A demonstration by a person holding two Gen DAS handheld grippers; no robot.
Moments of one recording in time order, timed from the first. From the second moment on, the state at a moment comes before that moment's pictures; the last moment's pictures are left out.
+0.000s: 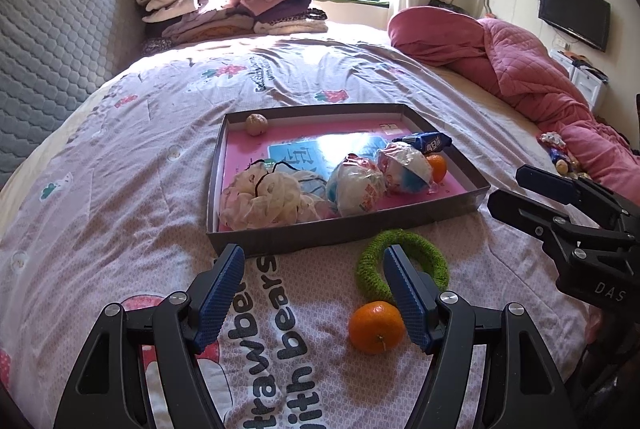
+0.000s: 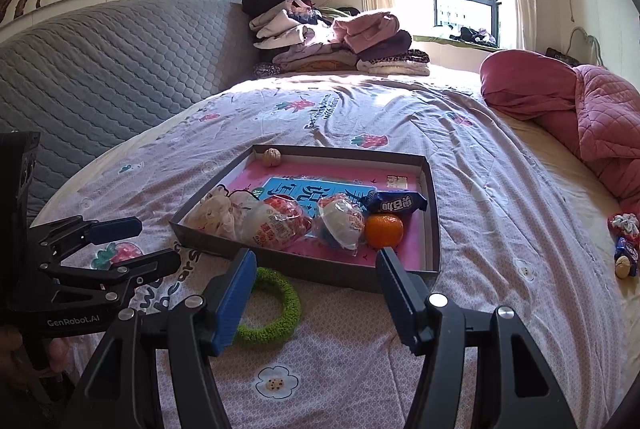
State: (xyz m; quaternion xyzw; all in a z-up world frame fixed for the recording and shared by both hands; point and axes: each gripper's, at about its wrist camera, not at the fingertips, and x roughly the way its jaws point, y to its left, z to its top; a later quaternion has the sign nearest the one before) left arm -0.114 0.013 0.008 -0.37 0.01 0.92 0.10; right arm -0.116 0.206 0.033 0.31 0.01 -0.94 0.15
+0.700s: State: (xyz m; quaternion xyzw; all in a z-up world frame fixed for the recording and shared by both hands) left arm -0.099 0.022 -0.019 -0.41 0.03 0.91 0.12; right arm -0.126 0.190 0.002 0.36 0.03 -0.92 0.17
